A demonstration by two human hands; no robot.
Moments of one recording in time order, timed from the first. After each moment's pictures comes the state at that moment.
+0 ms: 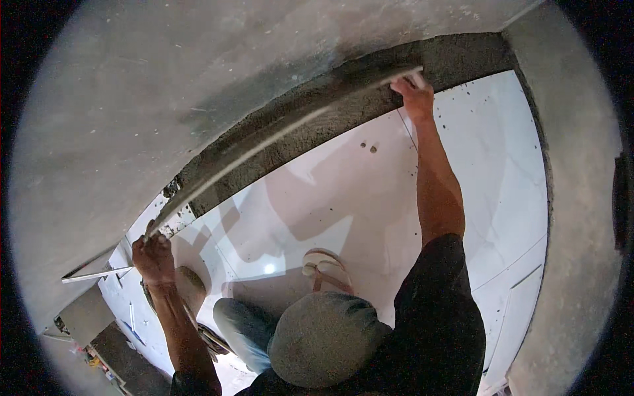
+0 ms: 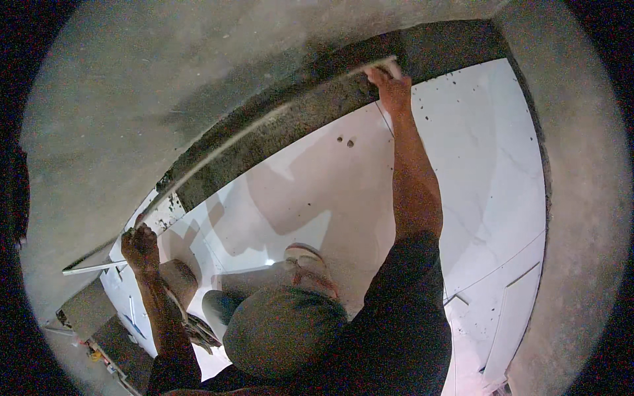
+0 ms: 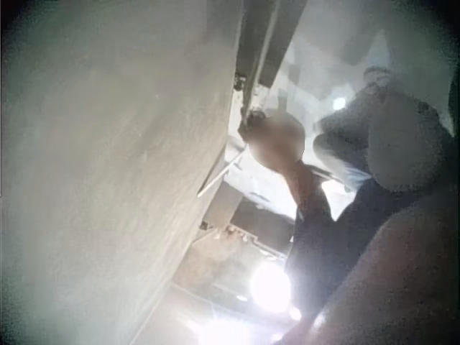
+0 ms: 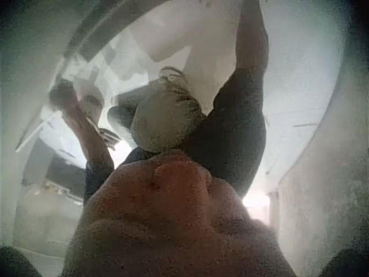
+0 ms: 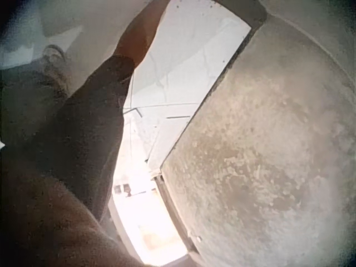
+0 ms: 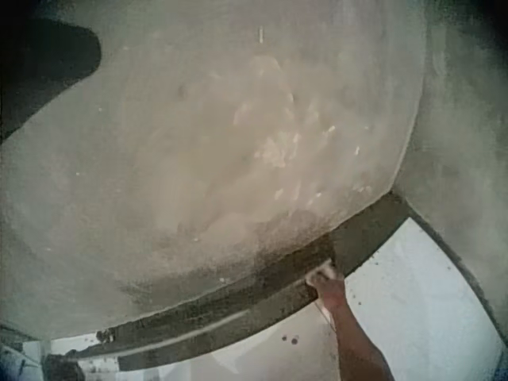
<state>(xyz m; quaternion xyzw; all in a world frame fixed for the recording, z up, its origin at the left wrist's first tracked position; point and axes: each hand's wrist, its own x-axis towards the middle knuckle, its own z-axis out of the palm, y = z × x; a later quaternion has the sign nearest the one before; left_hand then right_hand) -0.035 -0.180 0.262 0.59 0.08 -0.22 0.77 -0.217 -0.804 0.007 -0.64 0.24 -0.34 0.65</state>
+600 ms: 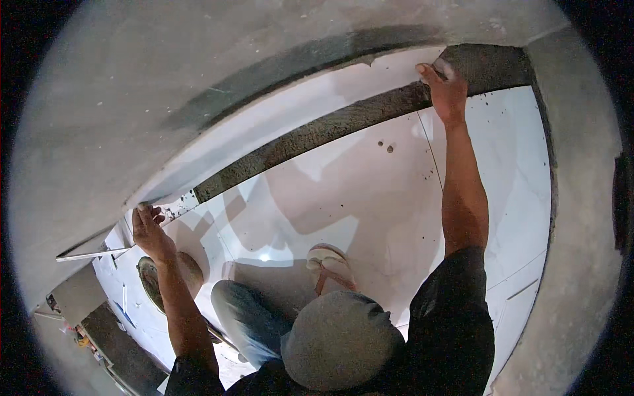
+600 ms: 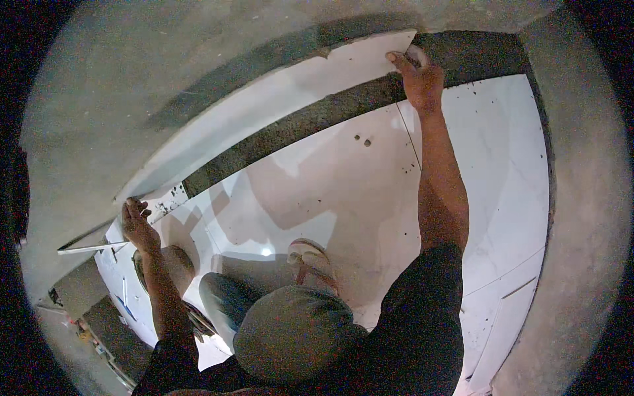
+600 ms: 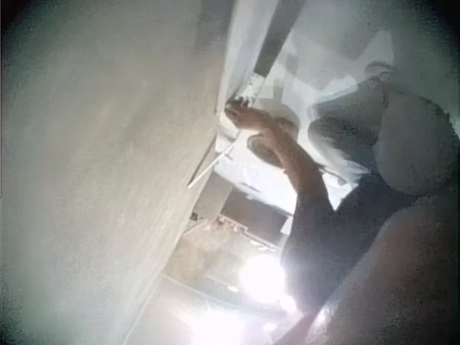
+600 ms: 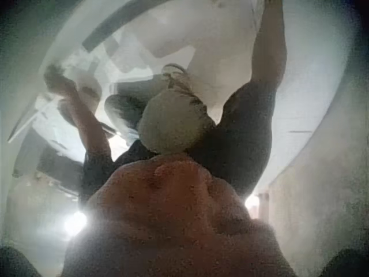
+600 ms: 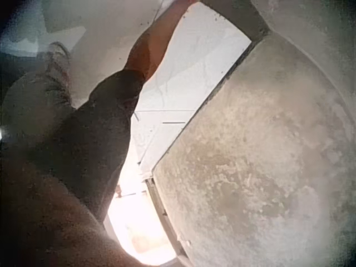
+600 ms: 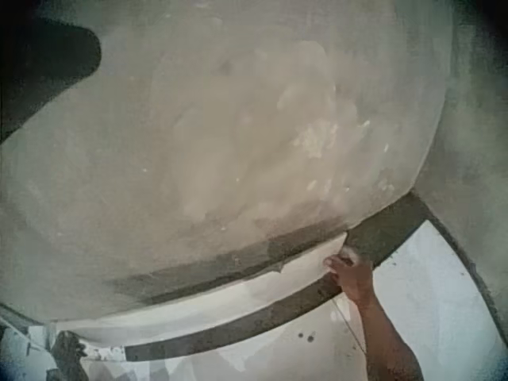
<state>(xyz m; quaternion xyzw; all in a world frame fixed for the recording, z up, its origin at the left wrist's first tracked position) -0.037 -0.223 0.255 0.89 0.00 0.09 0.46 -0.205 -0.778 0.131 -0.74 0.40 -0.26 0.48</state>
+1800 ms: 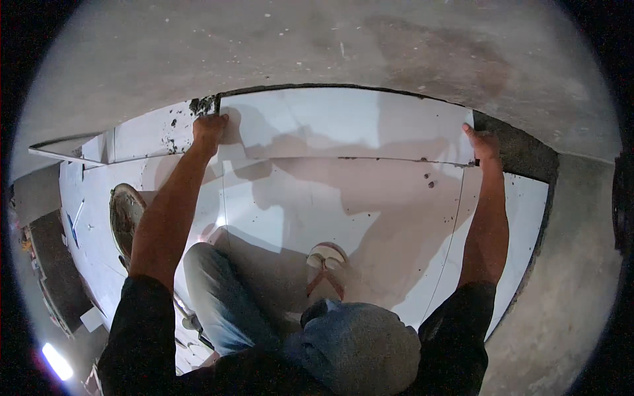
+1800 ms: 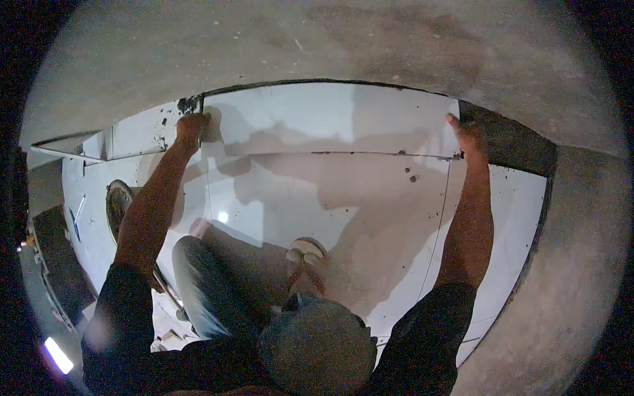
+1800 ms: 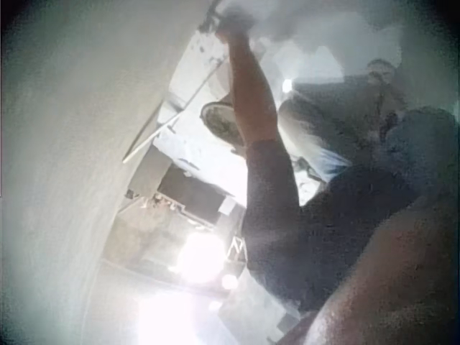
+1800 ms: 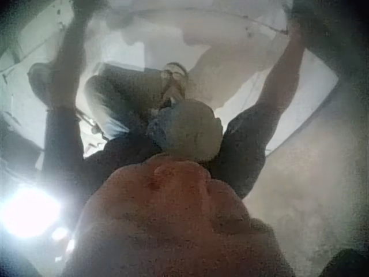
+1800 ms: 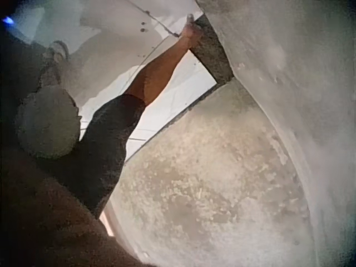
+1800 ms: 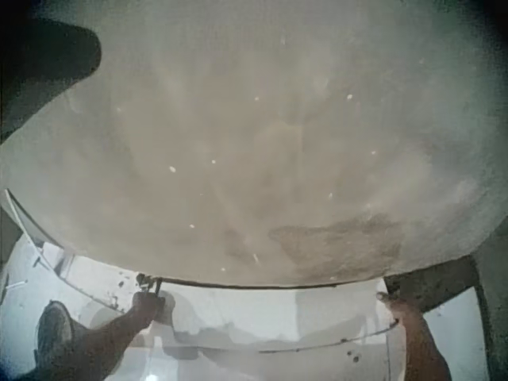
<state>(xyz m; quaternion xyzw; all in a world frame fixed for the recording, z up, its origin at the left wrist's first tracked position) 0.064 -0.177 0.064 0.97 -0.20 -0.11 -0.07 -0.170 -0.837 0.047 -0.87 0.45 0.02 0.20</state>
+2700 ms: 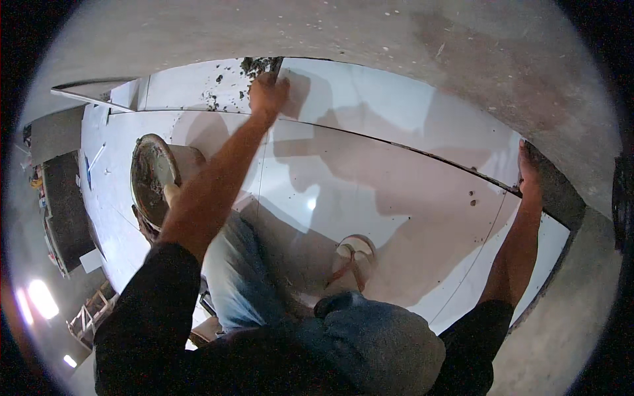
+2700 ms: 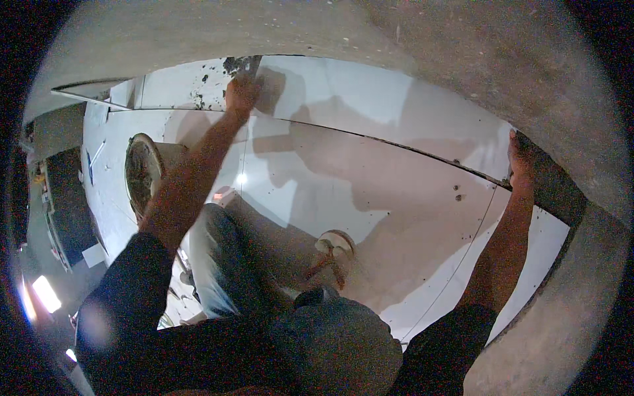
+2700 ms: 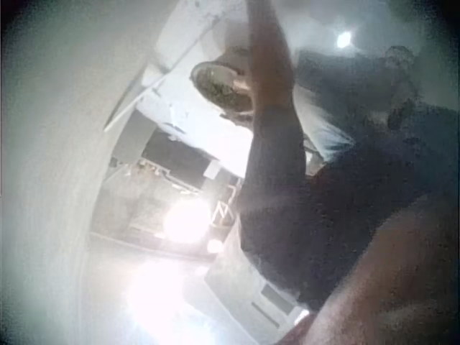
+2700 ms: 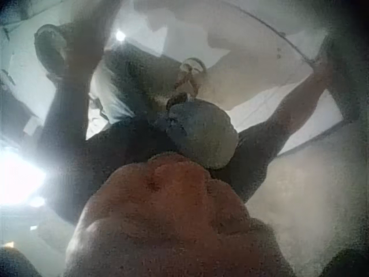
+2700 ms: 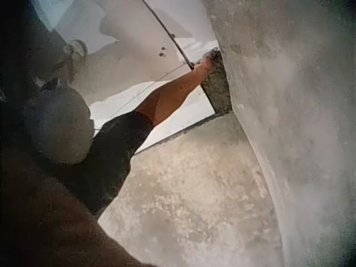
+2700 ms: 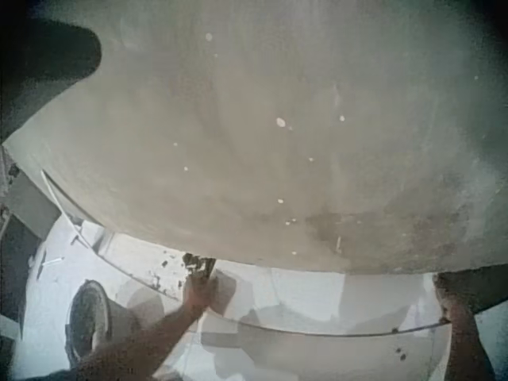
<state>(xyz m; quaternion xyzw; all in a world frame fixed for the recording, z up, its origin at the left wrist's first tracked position) 0.042 -0.183 0.059 0.95 0.07 -0.03 0.32 -0.140 -0.842 0.028 -0.80 0.47 0.07 0.36</state>
